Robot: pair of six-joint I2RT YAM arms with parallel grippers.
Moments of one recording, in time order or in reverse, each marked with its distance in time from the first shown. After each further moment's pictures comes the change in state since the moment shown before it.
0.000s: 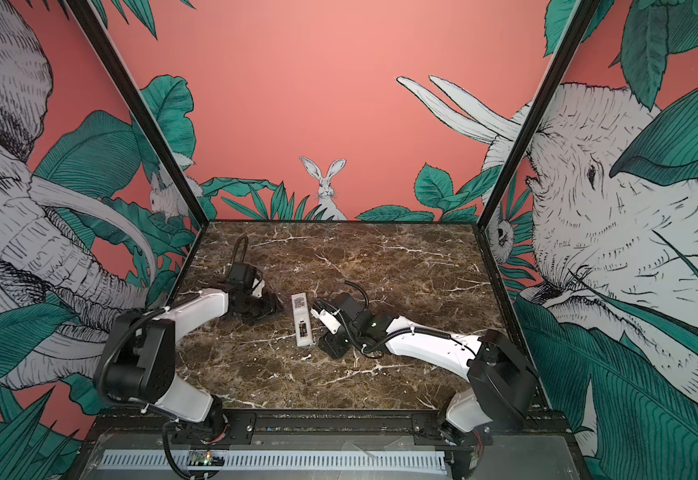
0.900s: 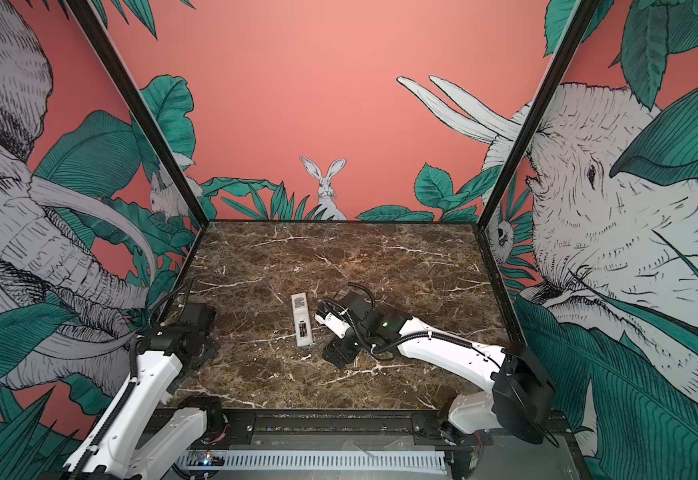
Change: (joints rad) left arm 0.160 -0.632 -0.186 -0.655 -0.716 -0.481; right arm -0.004 -0.103 0.021 -0.189 -0.056 -0.085
